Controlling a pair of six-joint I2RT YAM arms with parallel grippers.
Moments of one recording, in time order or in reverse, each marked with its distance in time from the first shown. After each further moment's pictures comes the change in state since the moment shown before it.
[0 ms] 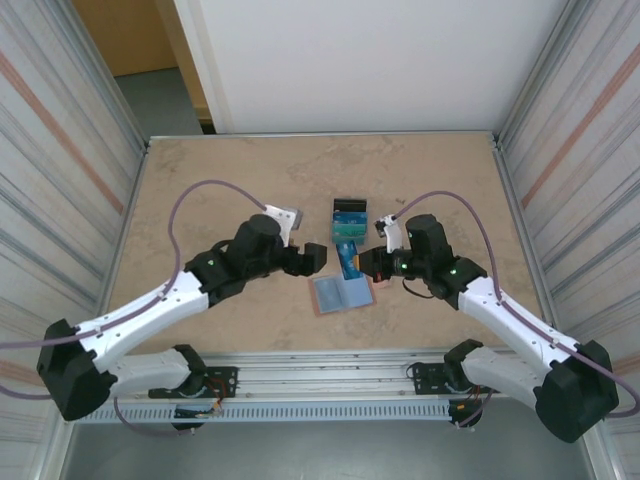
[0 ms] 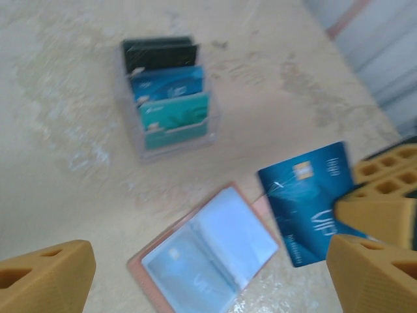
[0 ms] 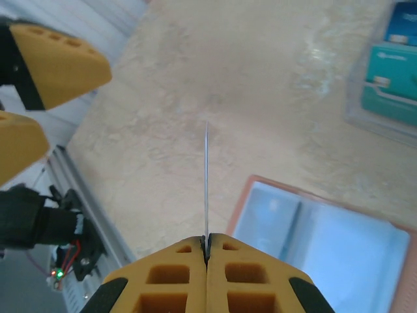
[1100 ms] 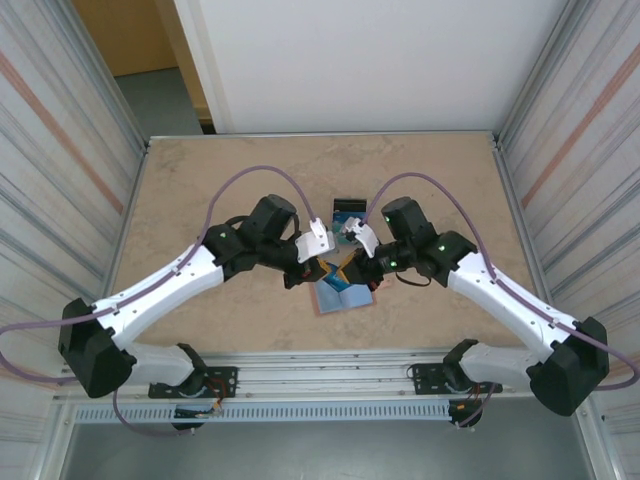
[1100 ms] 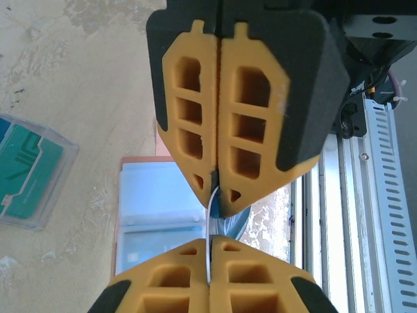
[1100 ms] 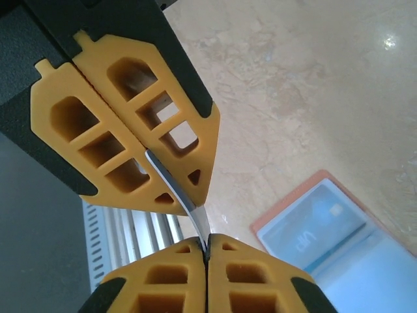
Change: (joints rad) left arm 0.028 0.177 0.248 -0.328 0.500 0.816; right arm 0.120 0.137 0.303 -0.365 -0.111 -0.457
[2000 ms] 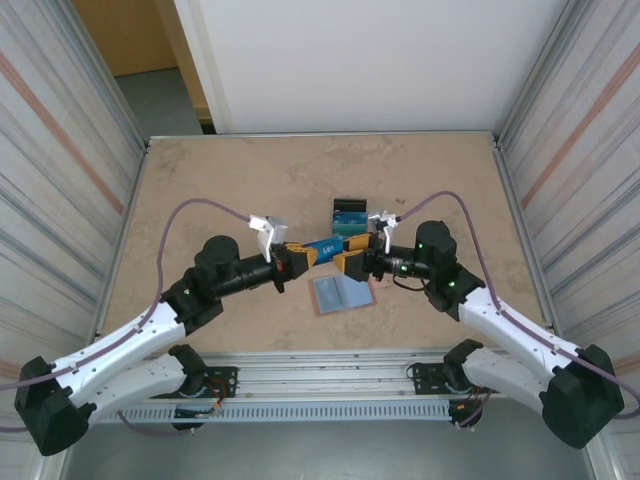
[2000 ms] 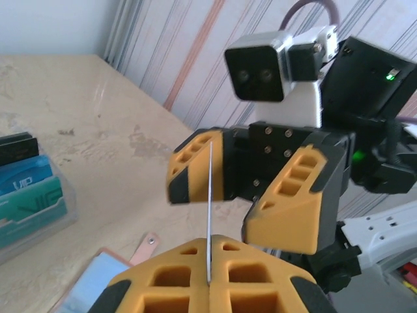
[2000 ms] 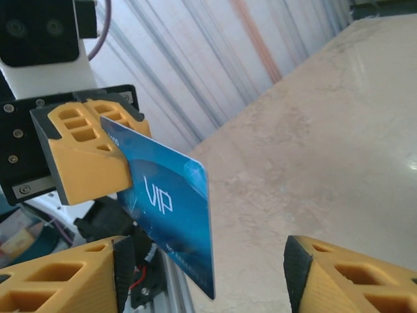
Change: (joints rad) left arm 0.000 -0.420 -0.505 0.793 -0.159 -0.836; right arm -0.059 -0.171 -0.398 0.875 -0.077 0.527
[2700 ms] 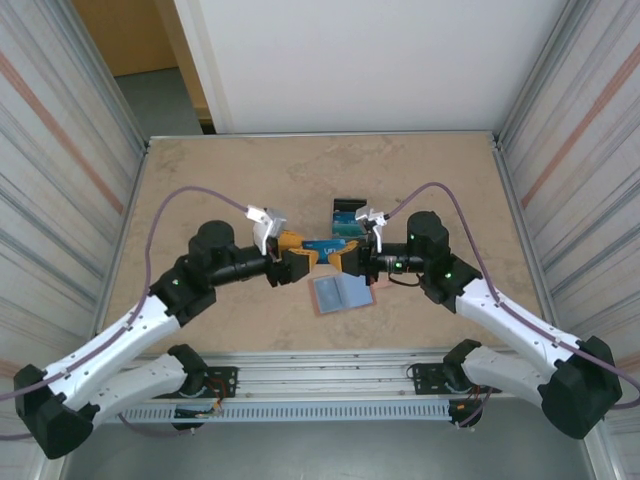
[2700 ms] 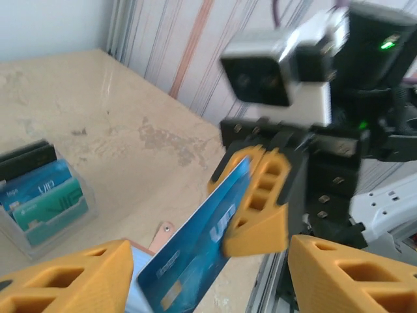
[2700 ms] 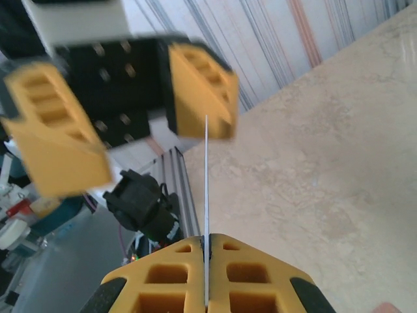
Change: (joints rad) left arm 0.061 0.007 0.240 -0.353 0.080 0.196; right arm 0.038 0.035 0.126 -0.202 -0.073 -0.130
